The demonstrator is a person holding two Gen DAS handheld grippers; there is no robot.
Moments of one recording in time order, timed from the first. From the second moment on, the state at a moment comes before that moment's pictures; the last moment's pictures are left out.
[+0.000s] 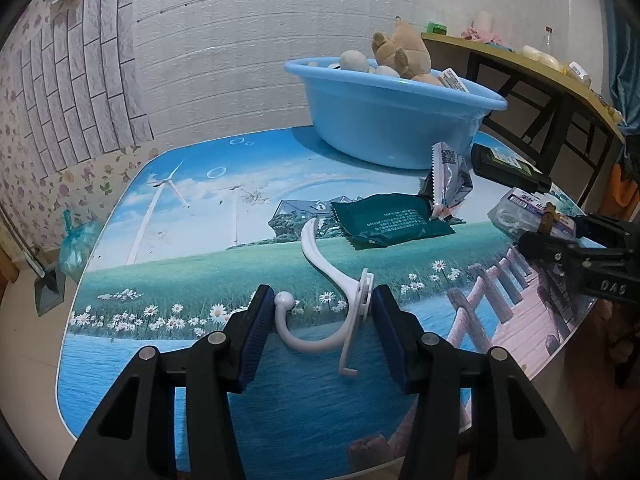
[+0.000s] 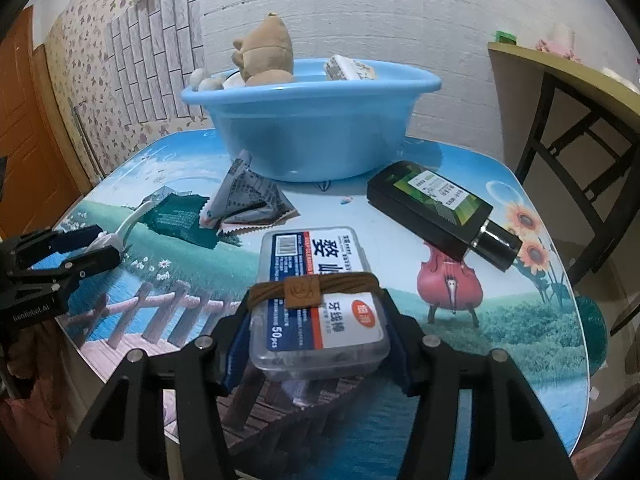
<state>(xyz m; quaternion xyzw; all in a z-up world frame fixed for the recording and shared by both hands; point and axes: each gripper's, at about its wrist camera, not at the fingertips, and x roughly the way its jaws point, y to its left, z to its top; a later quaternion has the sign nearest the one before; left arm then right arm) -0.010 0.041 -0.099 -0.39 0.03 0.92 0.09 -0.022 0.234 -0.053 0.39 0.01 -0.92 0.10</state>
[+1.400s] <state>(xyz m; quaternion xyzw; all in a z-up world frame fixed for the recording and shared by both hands) -0.136 0.105 0.043 -0.27 0.04 0.95 0.14 -0.114 0.261 0.050 0.25 -0.07 -0.96 0.13</state>
